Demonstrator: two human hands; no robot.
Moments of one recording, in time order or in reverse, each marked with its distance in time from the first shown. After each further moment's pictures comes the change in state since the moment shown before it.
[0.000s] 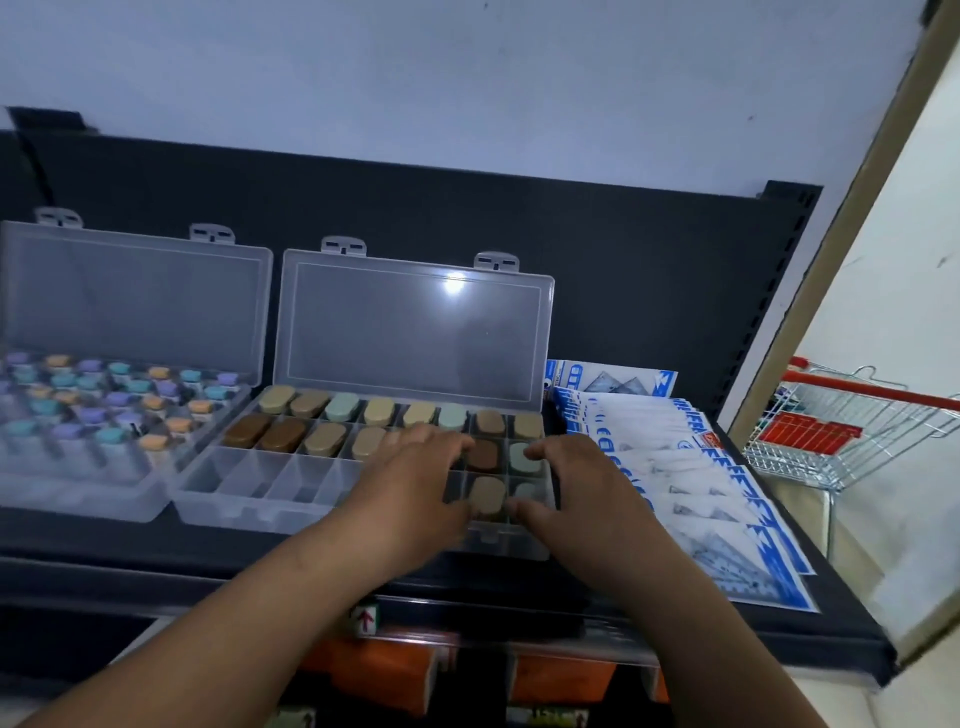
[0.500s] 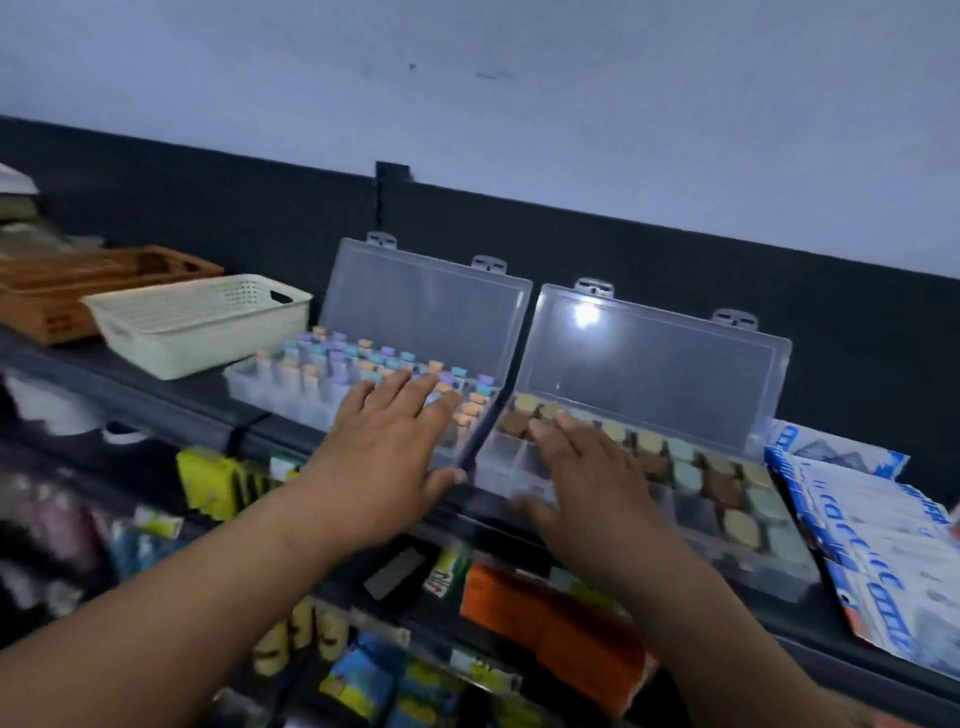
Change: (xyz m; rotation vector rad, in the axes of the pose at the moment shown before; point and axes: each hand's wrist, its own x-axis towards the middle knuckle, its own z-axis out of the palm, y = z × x) left_hand -0.148 -0.162 -0.142 0.528 0.199 -0.131; right_hand -0.013 -0.219 0.077 -0.269 -0.115 -0.289
